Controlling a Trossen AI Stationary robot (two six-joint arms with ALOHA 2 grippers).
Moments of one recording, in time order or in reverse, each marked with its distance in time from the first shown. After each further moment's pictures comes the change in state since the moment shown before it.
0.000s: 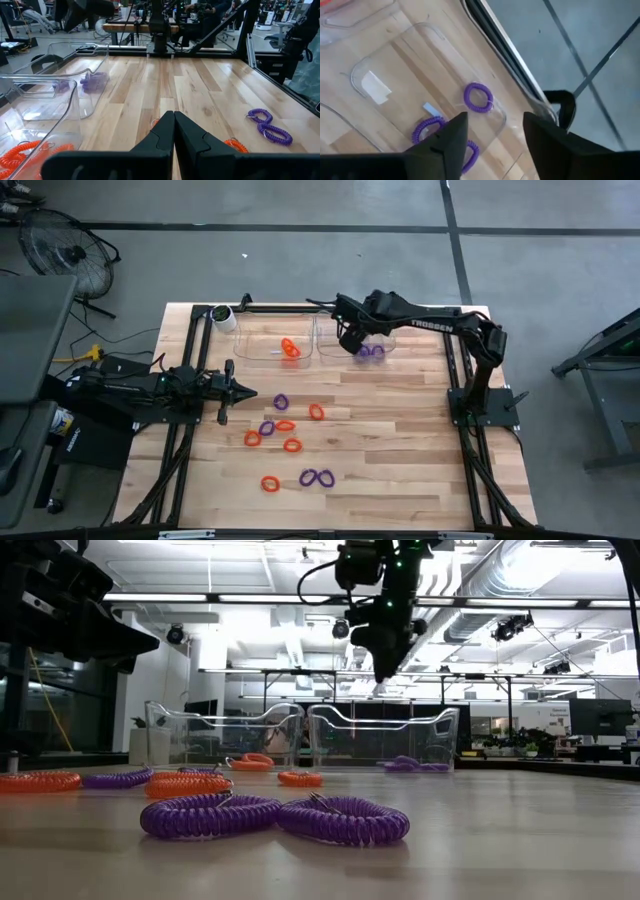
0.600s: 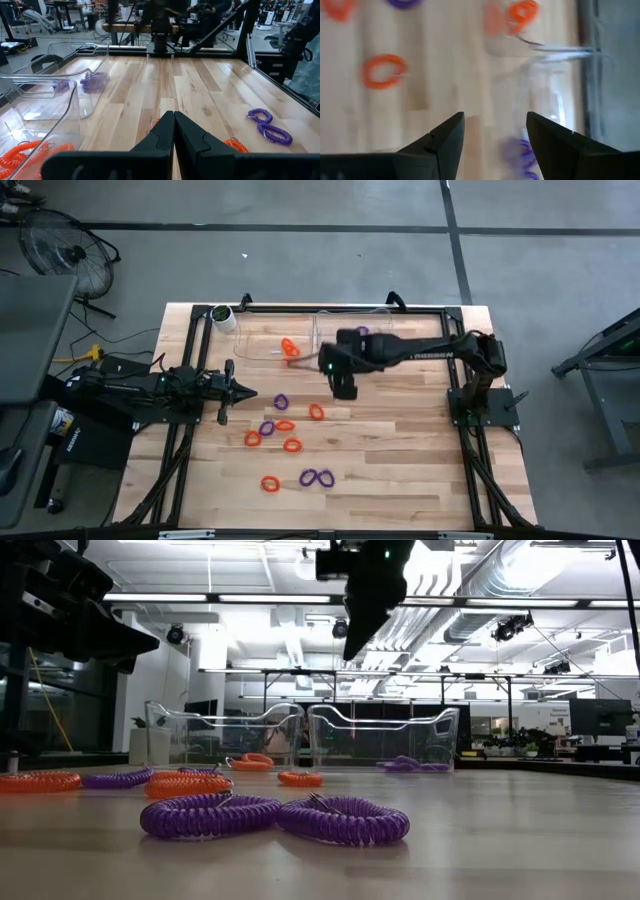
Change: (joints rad) left arm 0.000 0.000 0.000 0.000 0.000 0.000; right arm 0.322 0.000 0.001 0.088 -0.175 -0.246
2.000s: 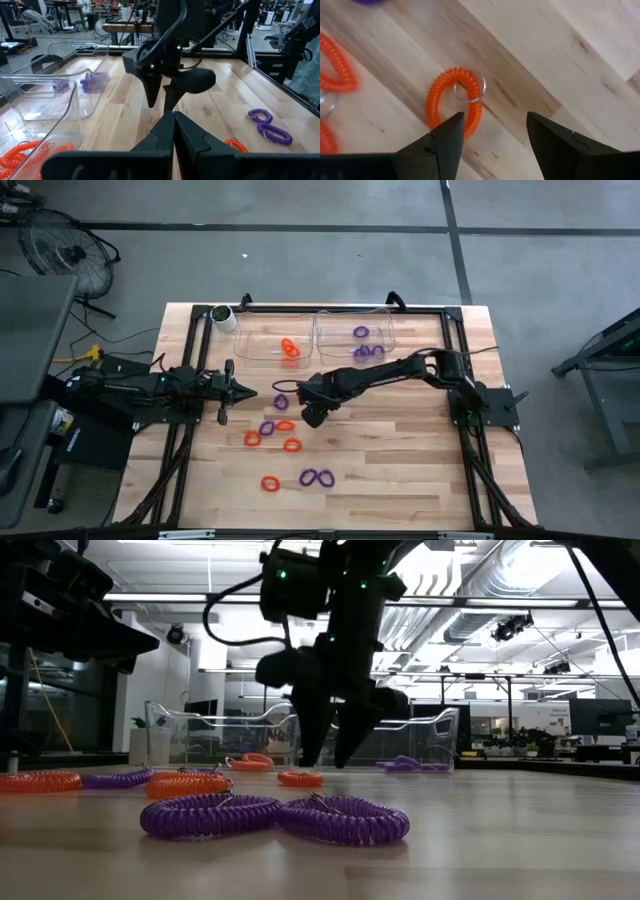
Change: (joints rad) left arm 0.000 0.000 0.000 0.000 0.000 0.000; right arm 0.067 0.339 0.000 0.154 -0.216 0.932
